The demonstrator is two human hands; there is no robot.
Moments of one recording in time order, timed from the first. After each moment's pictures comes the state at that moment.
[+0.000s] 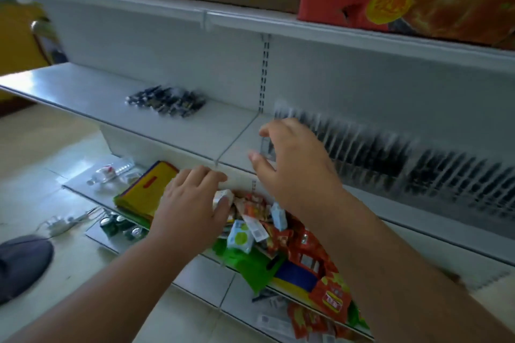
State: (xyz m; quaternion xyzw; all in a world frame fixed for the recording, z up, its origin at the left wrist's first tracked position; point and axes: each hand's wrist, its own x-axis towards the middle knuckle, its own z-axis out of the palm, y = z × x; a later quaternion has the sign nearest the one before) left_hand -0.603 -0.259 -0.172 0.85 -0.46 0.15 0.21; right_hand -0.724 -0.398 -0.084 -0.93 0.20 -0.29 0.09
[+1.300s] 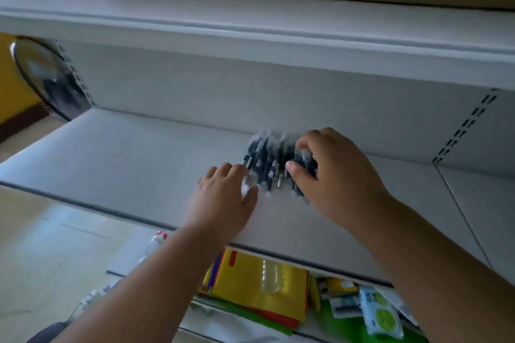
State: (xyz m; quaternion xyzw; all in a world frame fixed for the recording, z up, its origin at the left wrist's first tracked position) left_hand -0.076 -0.278 -0.191 0.85 -0.49 0.03 0.21; right_hand -0.242 -0.383 -0.109 -0.92 0.31 -0.23 0.08
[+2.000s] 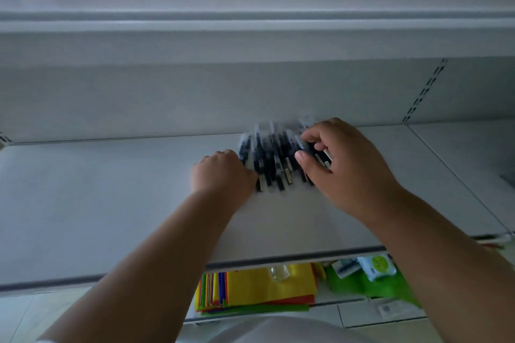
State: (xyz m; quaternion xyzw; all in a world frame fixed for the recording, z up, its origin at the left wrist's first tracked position) left_hand -0.003 -0.343 -0.182 0.83 -0.55 -0.04 0.07; right_hand -0.206 -0.364 -0.129 -0.86 0.41 -0.30 0.07
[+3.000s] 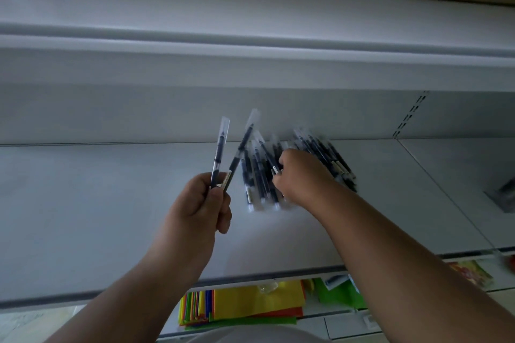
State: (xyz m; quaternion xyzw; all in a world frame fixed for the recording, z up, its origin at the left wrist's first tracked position) left_hand -0.008 -0.266 -0.172 0.57 -0.37 -0.40 0.62; right_hand -0.147 -0.406 -0.160 -0.80 0.57 -0.06 0.16
